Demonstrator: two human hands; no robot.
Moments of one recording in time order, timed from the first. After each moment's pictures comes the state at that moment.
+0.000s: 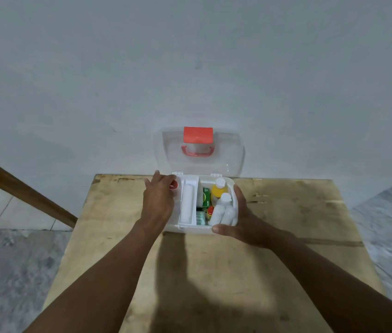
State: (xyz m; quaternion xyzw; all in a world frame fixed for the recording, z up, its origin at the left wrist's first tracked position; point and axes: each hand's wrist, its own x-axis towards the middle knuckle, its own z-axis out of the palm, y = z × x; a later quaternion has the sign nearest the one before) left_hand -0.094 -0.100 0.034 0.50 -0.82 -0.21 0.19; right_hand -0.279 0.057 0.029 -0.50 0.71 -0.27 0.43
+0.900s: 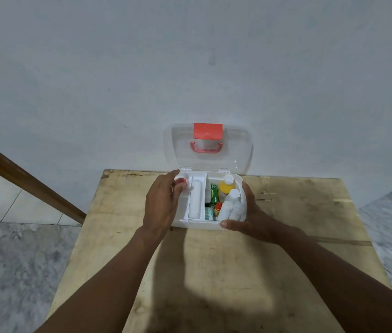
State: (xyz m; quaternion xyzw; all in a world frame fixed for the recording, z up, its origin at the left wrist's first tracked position) left_hand -0.073 -0.075 0.052 0.47 -0.78 -0.26 0.30; right_hand -0.284 0.052 0.015 -0.51 0.68 -0.28 0.44
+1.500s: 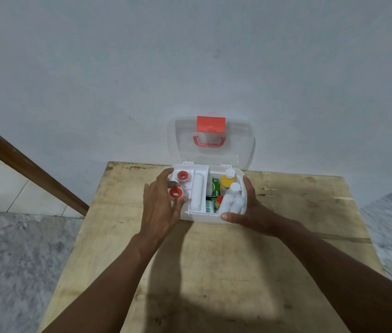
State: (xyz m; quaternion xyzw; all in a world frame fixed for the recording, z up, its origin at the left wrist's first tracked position) left_hand -0.051 -0.046 0.046 0.47 -0.79 -0.26 0.30; right_hand -0.285 0.049 0.014 -0.54 0.67 -0.33 0.40
